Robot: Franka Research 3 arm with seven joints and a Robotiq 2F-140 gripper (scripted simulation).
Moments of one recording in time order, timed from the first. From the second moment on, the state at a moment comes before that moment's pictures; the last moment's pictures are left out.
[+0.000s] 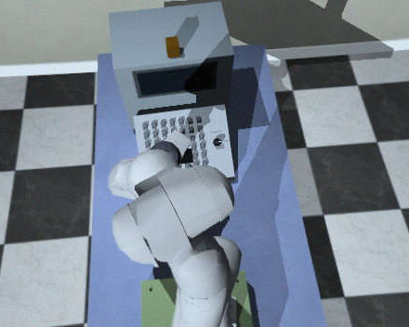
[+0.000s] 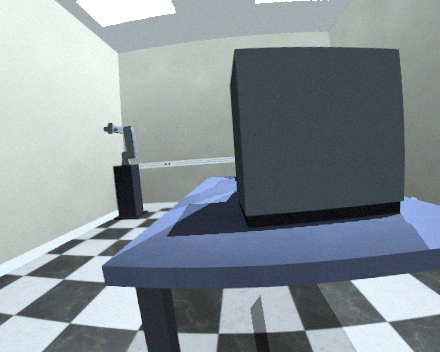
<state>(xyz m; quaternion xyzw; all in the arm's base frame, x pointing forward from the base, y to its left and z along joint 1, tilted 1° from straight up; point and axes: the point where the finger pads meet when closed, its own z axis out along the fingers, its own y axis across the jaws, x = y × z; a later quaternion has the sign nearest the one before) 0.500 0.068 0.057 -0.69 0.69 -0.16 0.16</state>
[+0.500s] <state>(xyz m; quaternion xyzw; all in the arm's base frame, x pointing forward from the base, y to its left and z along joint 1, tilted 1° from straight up) 0.507 0.068 0.046 -0.70 0.68 -0.16 0.15</state>
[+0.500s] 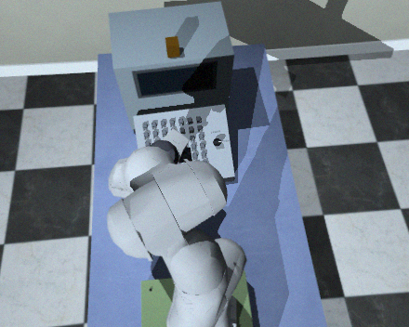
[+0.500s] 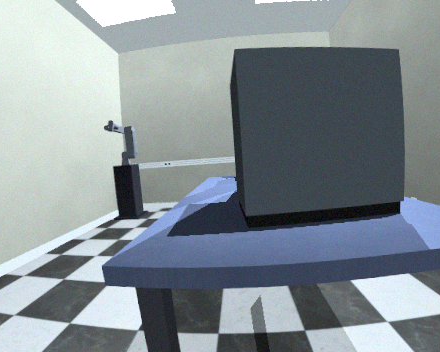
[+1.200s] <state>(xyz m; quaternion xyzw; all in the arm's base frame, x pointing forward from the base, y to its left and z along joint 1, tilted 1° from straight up) 0.509 0.068 0.037 -0.70 0.68 -0.16 0.16</state>
